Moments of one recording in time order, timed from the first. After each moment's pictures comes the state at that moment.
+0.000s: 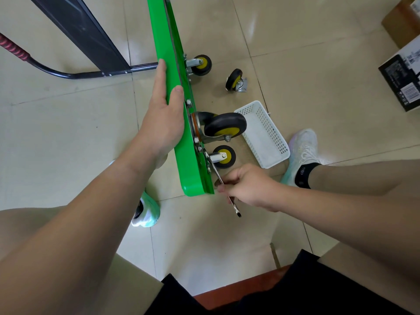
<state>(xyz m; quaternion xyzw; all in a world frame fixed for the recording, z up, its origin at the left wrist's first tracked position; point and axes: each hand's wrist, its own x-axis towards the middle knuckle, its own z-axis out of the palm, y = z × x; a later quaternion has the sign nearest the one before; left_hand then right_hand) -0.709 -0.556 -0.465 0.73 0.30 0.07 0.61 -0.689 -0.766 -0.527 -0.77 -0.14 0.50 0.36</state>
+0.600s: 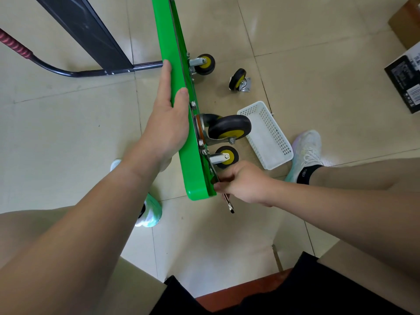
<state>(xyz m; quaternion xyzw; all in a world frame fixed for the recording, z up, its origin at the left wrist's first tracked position) -0.709 -0.553 -0.467 0.73 0.29 0.07 0.62 -0.681 -0.748 -0.532 -0.77 -0.20 0.51 0.33</state>
